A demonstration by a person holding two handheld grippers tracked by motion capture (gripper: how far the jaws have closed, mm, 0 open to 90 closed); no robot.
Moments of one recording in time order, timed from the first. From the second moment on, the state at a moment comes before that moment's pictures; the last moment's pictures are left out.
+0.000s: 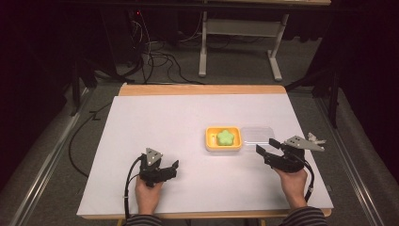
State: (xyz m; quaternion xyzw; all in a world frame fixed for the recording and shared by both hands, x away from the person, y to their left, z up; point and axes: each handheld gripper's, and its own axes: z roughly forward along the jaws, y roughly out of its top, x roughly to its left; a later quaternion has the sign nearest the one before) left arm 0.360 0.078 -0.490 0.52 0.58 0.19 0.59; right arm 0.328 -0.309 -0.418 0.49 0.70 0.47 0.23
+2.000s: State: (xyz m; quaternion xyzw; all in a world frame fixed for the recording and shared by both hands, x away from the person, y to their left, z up) left arm 0.362 0.078 -0.491 0.52 0.59 0.20 0.59; right arm 0.315 -0.294 -0.461 0.49 0.72 0.44 0.21
